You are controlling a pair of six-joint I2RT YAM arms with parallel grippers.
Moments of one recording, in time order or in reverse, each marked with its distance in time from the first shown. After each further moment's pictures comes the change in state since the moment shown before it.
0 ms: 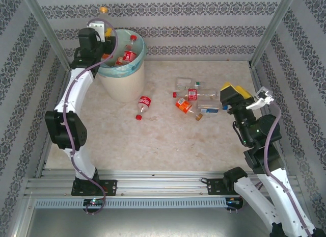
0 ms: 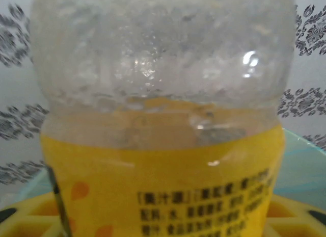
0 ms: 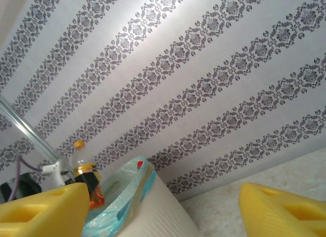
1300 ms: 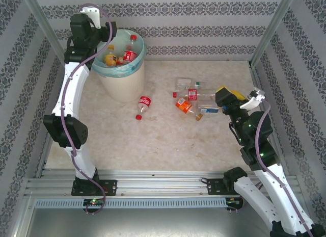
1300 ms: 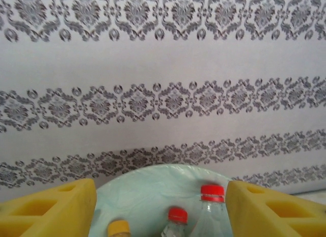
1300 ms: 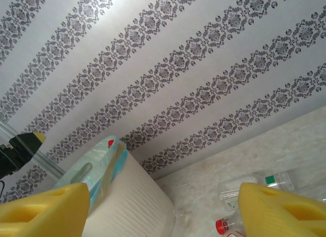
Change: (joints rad) left arm -0.001 0.026 0.272 -0.152 0.051 -0.010; right arm 0.000 0.045 -0.034 -0.061 0.026 -0.001
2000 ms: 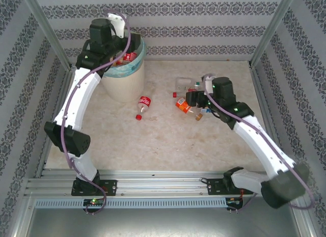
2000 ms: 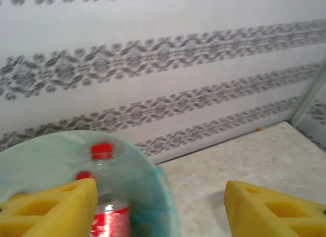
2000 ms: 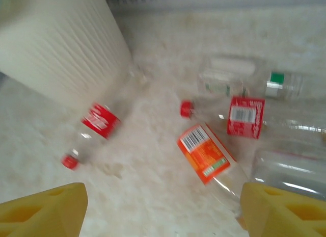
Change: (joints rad) left arm -0.233 -0.124 -0.045 -0.163 0.013 0.031; right arm 0.013 0.631 0.301 -0.374 -0.293 -0.415
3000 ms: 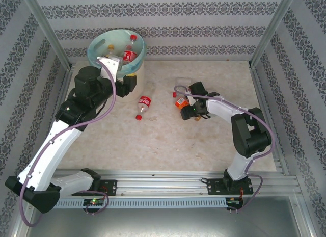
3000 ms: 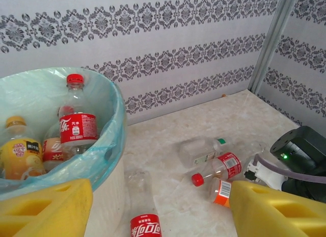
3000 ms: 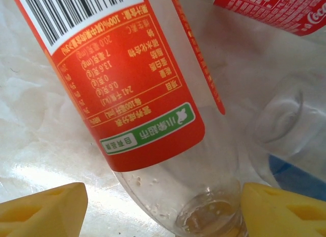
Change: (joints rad) left arm -0.173 -0.637 -0.700 0.062 -0.132 -0.028; right arm -0.009 0.550 0.054 -0.049 0.091 -0.219
